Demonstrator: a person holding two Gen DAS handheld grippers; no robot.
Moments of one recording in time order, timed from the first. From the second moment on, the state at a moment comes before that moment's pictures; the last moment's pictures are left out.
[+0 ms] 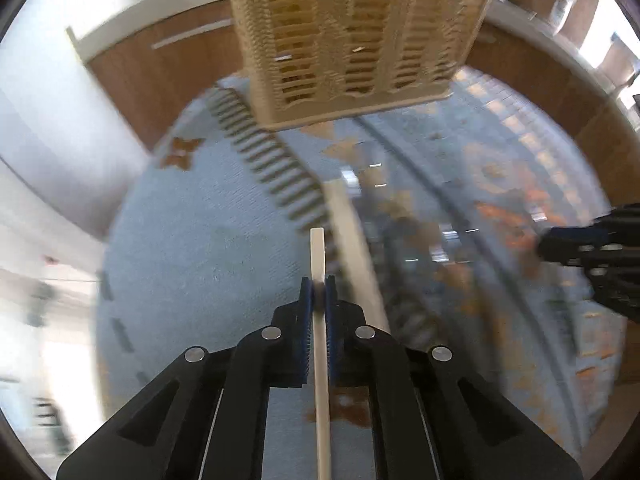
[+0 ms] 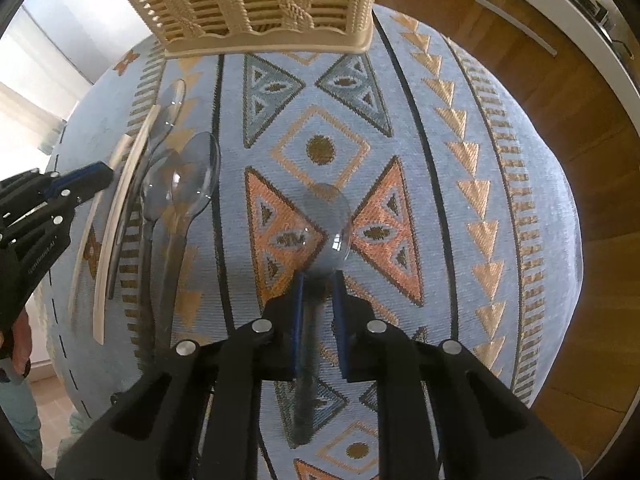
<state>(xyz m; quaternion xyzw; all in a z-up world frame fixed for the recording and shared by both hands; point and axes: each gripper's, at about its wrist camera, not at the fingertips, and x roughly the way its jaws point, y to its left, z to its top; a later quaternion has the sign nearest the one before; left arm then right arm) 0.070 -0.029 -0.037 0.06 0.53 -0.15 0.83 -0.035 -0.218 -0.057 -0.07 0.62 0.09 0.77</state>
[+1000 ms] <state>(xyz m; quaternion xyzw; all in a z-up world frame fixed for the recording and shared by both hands) 0.027 -0.032 0.132 -0.02 0.23 -0.22 0.95 -0.057 -0.251 0.072 0.07 0.37 0.19 0.91</state>
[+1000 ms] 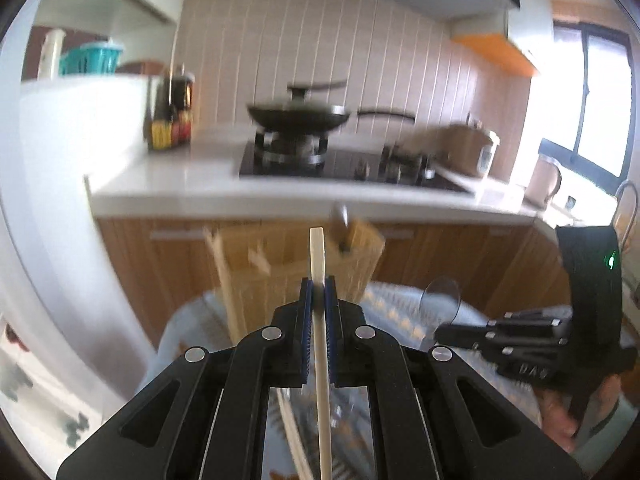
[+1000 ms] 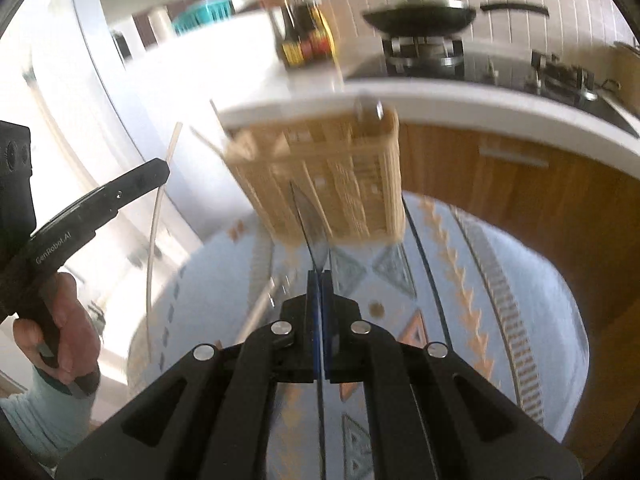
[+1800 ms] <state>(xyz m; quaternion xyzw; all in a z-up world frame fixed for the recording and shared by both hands) 0.086 -0.034 0.203 -0.16 -0.01 -0.14 0.98 0.007 -0.255 0.180 0.09 0.24 0.17 0.95</state>
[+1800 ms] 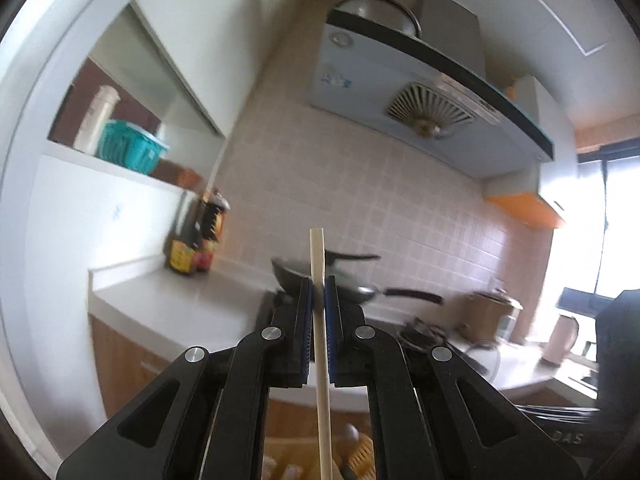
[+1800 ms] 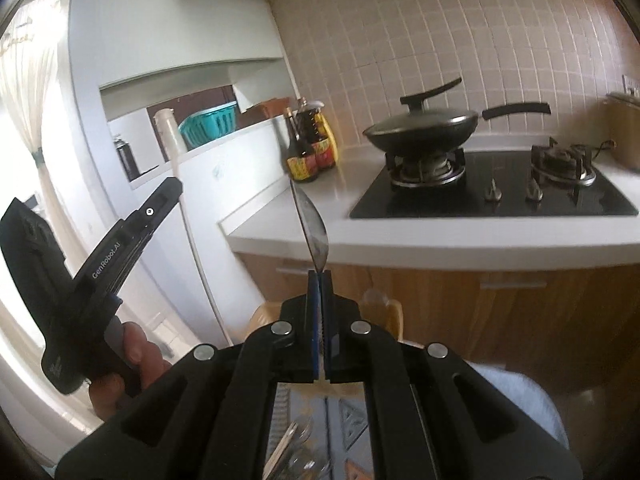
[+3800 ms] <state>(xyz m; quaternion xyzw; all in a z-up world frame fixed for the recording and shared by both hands) 0.050 0.014 0.038 -0.08 0.42 -0.23 0.87 -0.057 -0.217 0.016 0.05 0.50 0.17 0.85</state>
